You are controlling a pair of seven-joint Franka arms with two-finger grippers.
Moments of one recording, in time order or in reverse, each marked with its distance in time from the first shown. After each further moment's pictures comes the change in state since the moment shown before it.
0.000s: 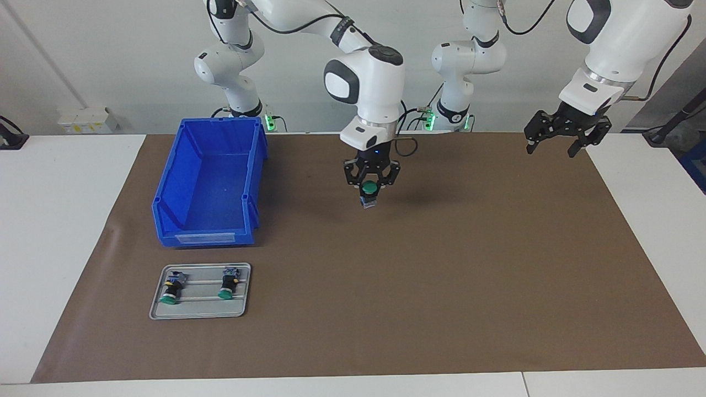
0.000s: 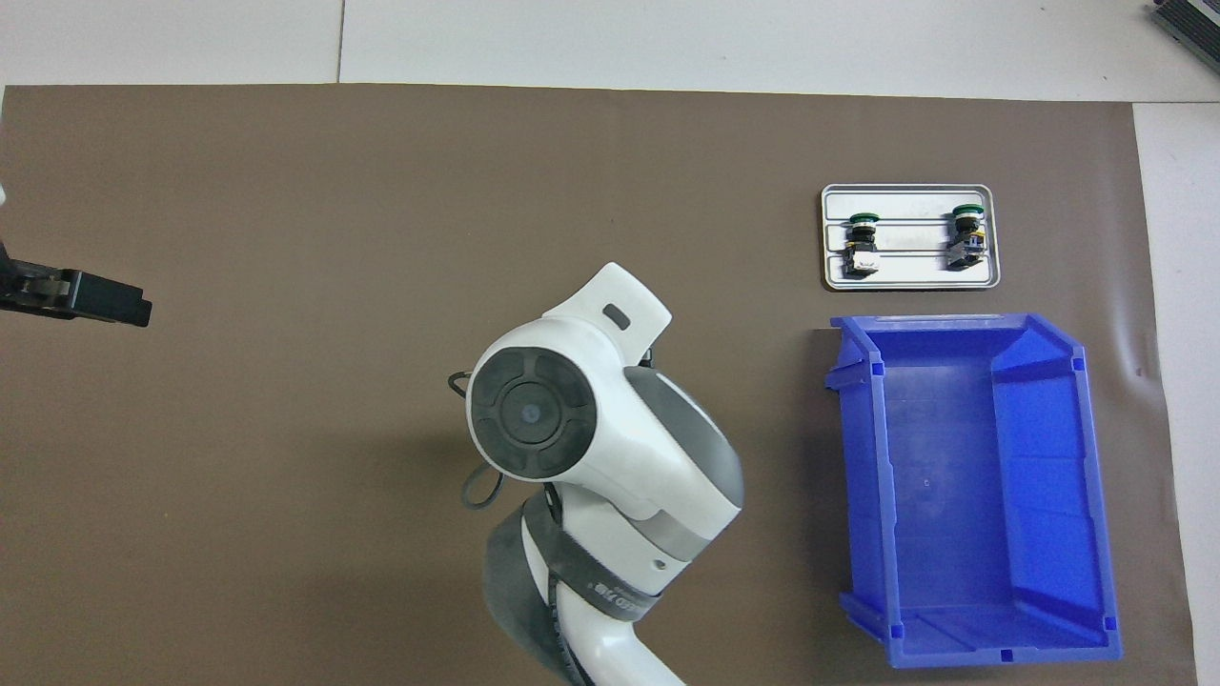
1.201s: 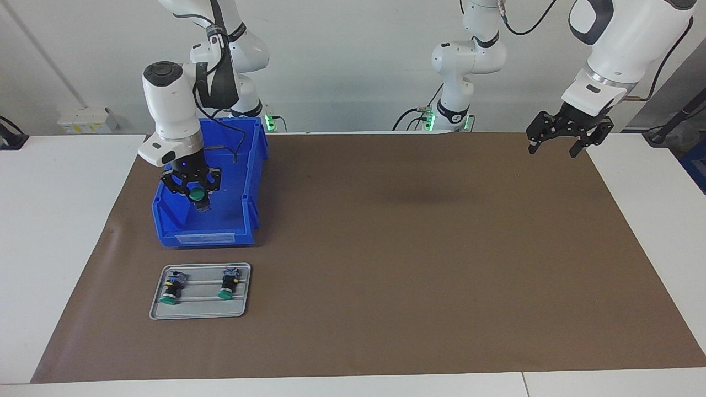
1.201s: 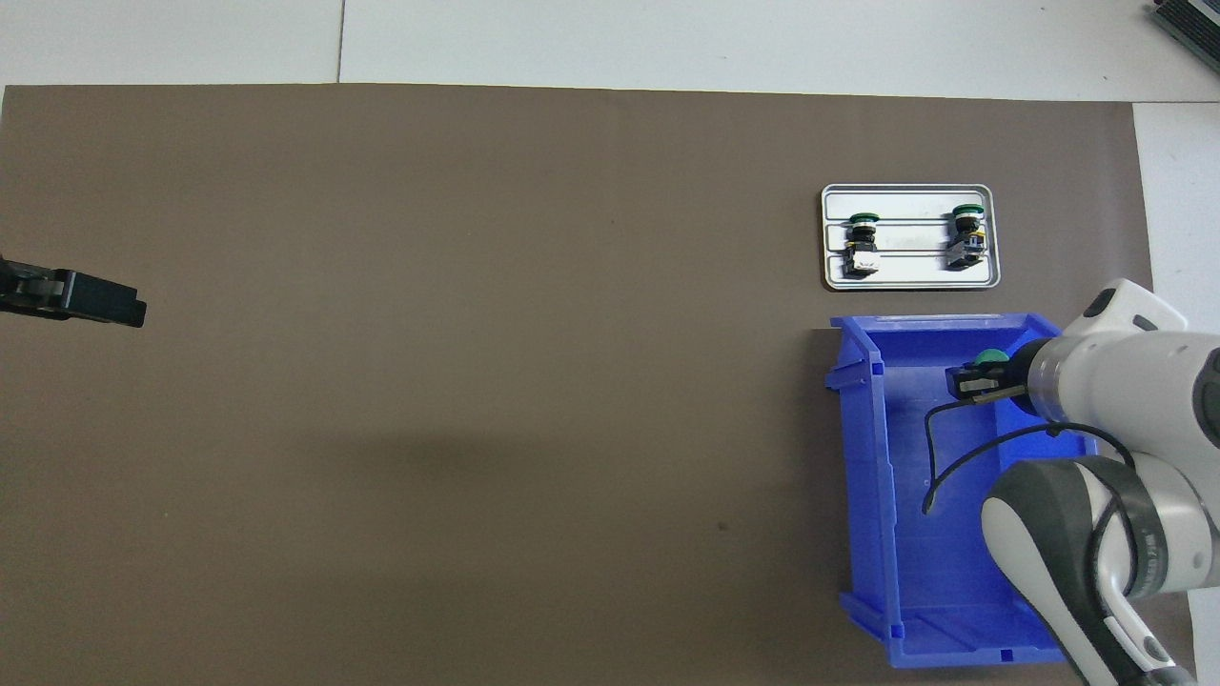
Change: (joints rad) left arm 0.003 0.000 0.009 -0.003 0.001 -0.001 -0.002; right arm -0.642 -0.422 0.000 -0.756 0.001 0.366 -0.738
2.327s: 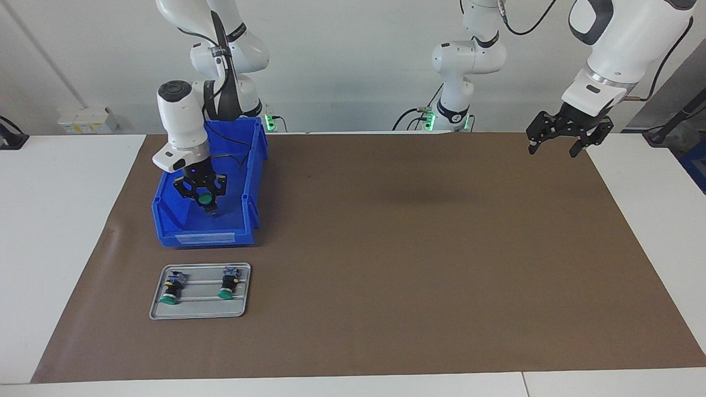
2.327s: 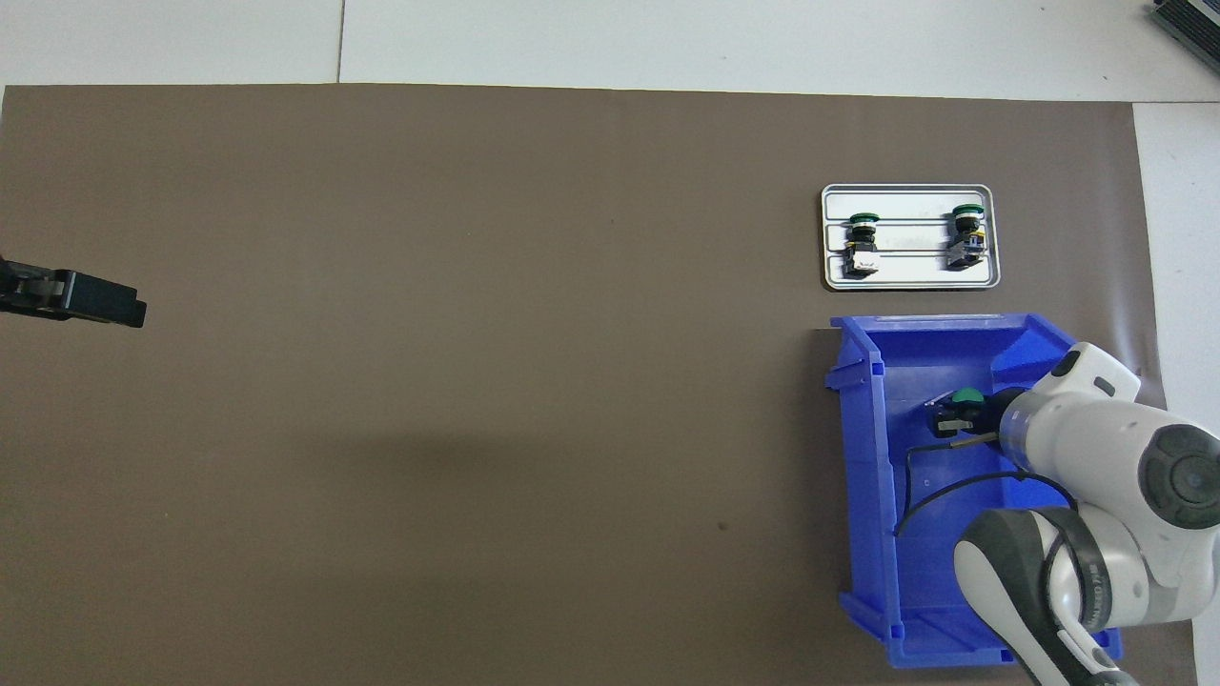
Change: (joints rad) left arm 0.000 0.000 0.000 -0.001 0.000 0.000 0.000; right arm -0.037 -0.002 0.001 -0.200 0.003 0.238 0.000
